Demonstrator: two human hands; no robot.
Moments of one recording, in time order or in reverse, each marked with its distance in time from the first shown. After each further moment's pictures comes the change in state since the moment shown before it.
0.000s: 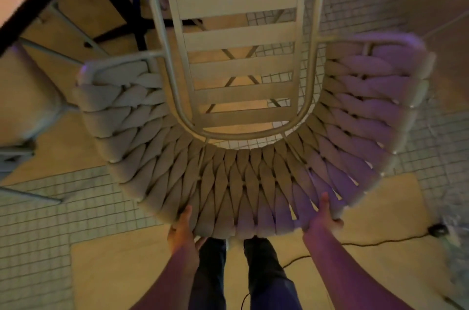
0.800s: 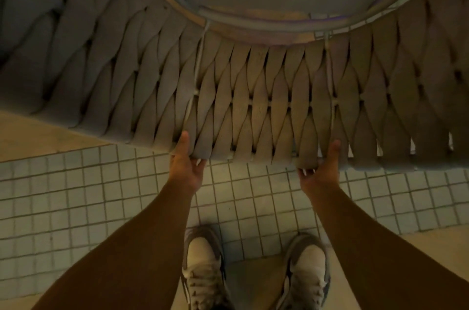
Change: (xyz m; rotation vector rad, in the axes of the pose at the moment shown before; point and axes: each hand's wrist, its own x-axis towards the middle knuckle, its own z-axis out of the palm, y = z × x) left_hand 0.463 -0.043 0.204 -0.258 -0.437 0.109; right_hand 0.269 0.149 0.359 0.376 -0.536 0.160
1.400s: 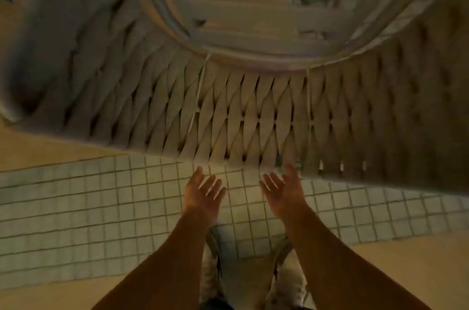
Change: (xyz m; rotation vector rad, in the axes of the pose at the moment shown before) left_hand -0.075 -0.019 0.019 -0.077 0.149 -0.237; right_hand -0.064 0.011 0.019 -0.170 -0.146 0.263
